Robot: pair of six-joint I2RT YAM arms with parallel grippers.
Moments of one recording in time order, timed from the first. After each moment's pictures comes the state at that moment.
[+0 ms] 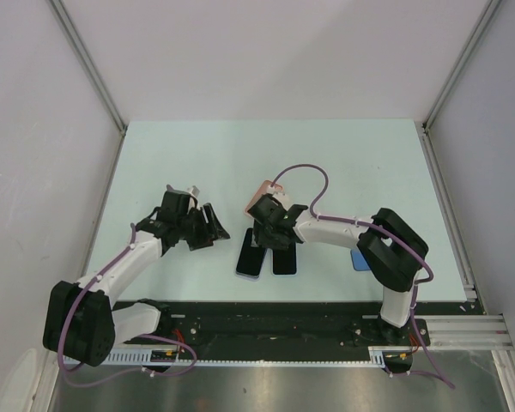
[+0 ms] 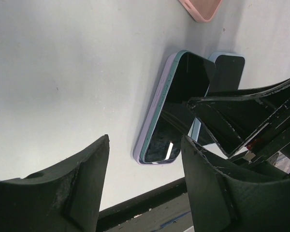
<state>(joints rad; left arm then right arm) -0.30 1.16 0.67 -0.43 0.29 -0.65 0.94 1.85 1.22 -0.43 0.17 0.94</state>
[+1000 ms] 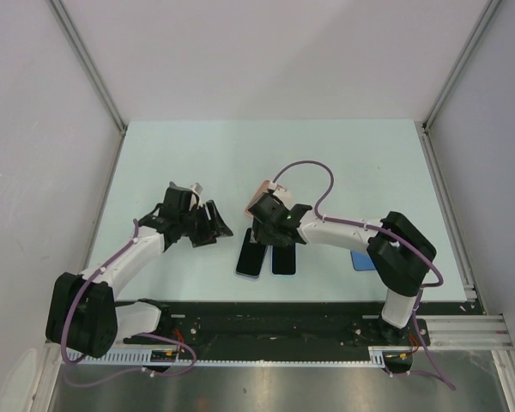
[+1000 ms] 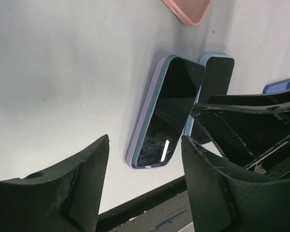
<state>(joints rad) -0.30 1.21 0.69 -0.40 0.33 -0.65 0.95 1.79 1.21 -0.42 0.22 0.97</state>
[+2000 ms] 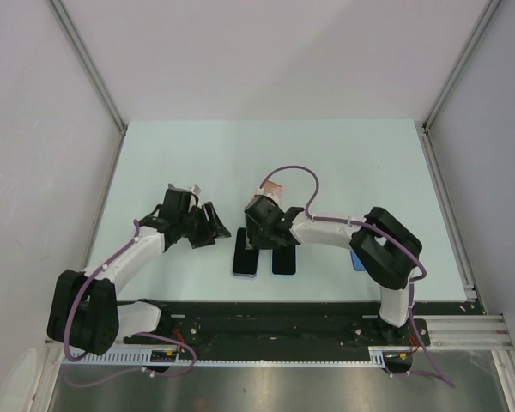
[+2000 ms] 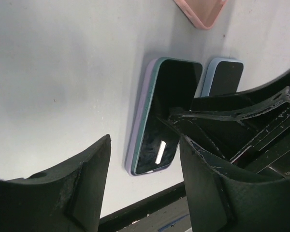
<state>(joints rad) -0.28 1.23 0.68 -0.38 0.32 -0.65 0.96 1.88 1.21 -0.33 0.10 0.87</state>
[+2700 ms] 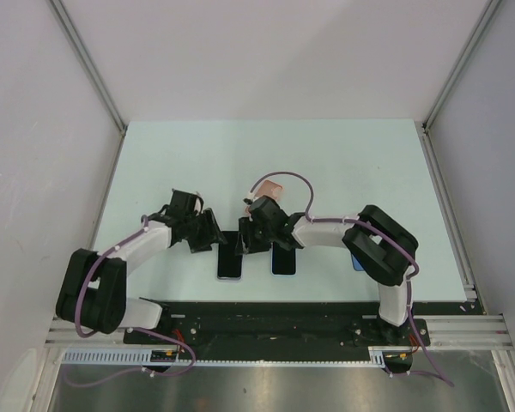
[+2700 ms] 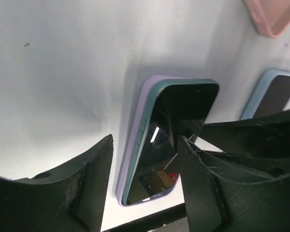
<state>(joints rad) -0.28 1.33 0.66 -0.37 0.24 -0.64 0.92 1.93 1.13 -0.02 -0.22 0.72</state>
